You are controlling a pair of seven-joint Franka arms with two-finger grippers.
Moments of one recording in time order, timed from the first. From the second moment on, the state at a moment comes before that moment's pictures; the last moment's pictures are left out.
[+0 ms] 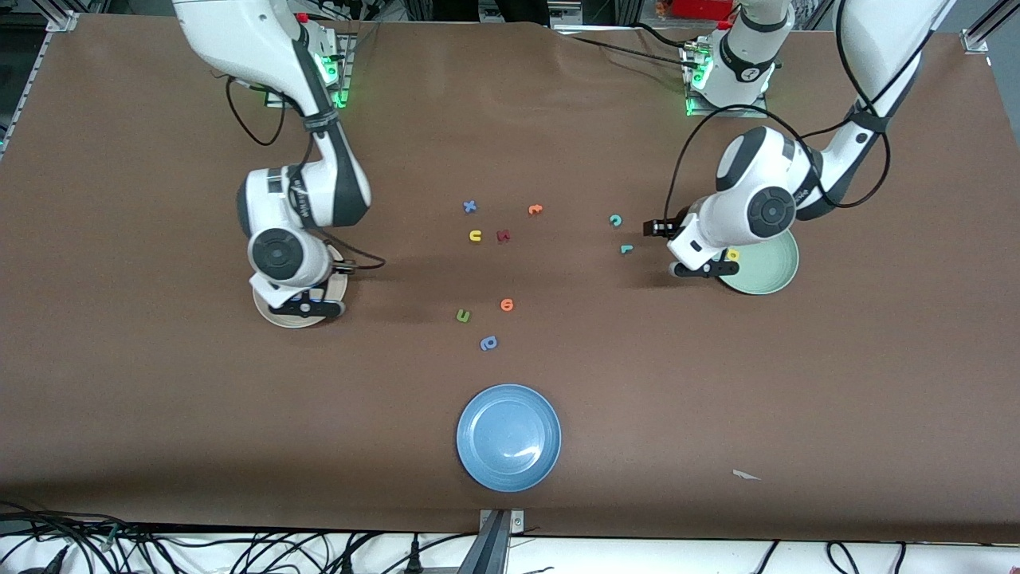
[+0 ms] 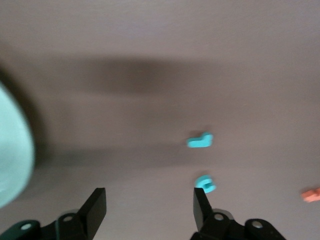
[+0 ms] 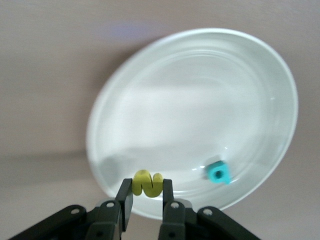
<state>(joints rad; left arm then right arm) 0.41 0.38 -0.78 -2.22 -0.01 2.24 -0.49 0.72 0.54 -0.49 -1.91 0.18 2.05 0.15</state>
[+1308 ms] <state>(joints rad) 0.24 0.51 -0.77 -2.32 0.13 2.47 -0.90 0.75 0.47 -0.10 -1.92 0.26 2.25 1.27</state>
